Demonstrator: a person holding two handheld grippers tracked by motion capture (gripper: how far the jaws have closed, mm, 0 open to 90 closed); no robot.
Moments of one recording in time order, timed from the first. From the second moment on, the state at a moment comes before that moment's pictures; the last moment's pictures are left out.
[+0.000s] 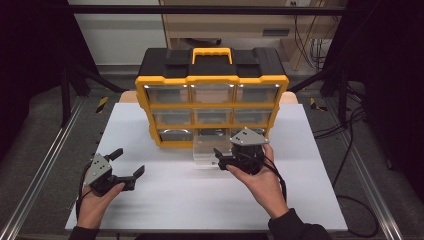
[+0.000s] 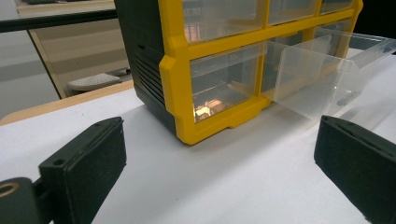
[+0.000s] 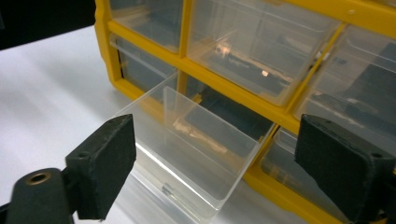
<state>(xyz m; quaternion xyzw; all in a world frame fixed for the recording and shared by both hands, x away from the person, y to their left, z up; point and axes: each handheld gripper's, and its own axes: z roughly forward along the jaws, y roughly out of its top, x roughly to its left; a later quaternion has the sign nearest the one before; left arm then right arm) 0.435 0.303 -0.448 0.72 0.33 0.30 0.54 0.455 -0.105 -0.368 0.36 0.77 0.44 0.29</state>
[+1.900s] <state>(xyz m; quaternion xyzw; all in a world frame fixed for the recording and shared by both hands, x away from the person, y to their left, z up) 0.434 0.303 -0.448 0.71 0.33 0.30 0.54 0.435 -0.140 -0.423 0.39 0.76 0.46 0.24</state>
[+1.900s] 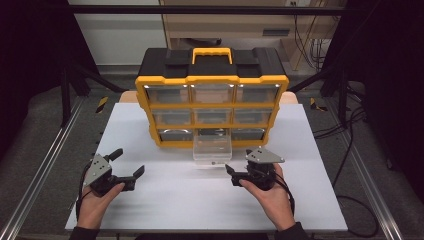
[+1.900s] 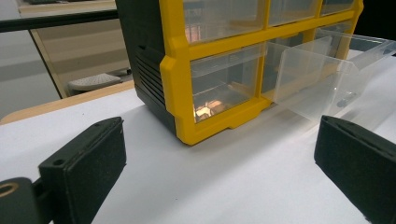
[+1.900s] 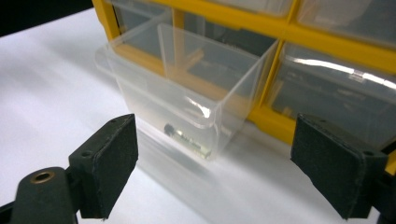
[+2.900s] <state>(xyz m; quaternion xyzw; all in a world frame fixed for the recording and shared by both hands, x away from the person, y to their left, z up) 0.434 0.302 -0.447 0.71 0.33 0.30 0.54 0.427 -0.139 -0.443 0.37 0.81 0.40 0.20</state>
